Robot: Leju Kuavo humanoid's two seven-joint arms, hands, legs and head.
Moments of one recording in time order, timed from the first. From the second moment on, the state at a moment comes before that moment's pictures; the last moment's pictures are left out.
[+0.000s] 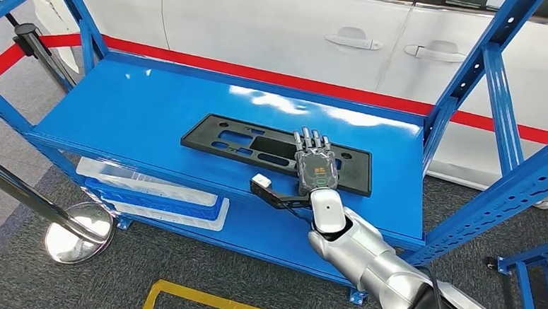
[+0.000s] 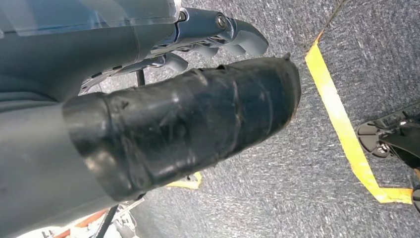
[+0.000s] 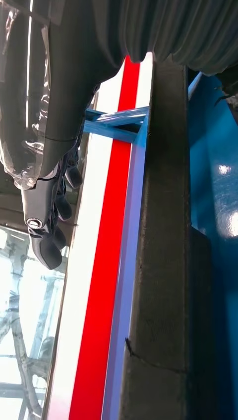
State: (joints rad) left arm -0.06 0.18 -0.46 -0.21 0.12 -0.12 0.08; right arm -0.75 0.07 0.91 -0.60 0.95 -0.43 0.47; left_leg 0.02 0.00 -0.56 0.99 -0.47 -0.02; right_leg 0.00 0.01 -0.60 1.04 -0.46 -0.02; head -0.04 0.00
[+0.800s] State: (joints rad) left arm -0.06 0.18 -0.47 -0.21 0.16 -0.12 0.09; right arm -0.81 0.19 0.96 -0.54 1.00 -0.30 0.37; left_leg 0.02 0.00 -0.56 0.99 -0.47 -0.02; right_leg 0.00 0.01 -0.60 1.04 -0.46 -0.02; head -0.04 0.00
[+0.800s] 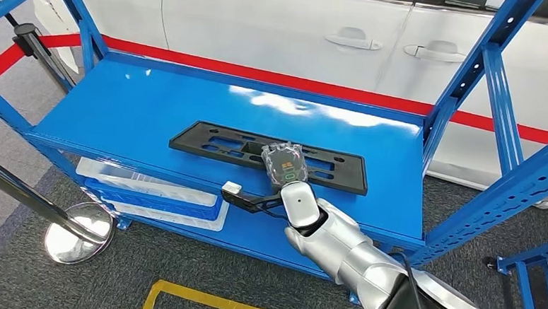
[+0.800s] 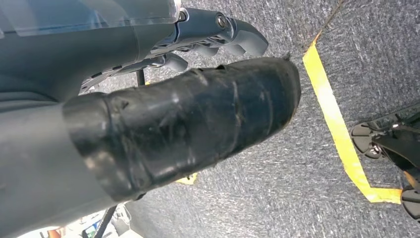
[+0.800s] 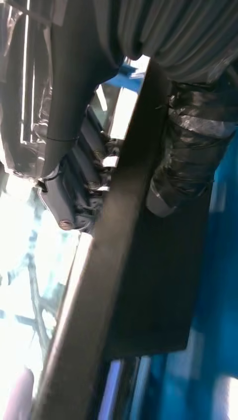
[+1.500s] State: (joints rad) left arm -0.06 0.18 -0.47 -0.21 0.23 -0.19 0.07; right arm -0.78 0.22 1.01 -0.58 0.97 -0.29 0.29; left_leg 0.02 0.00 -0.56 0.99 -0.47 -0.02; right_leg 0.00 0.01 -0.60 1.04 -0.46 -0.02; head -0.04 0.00
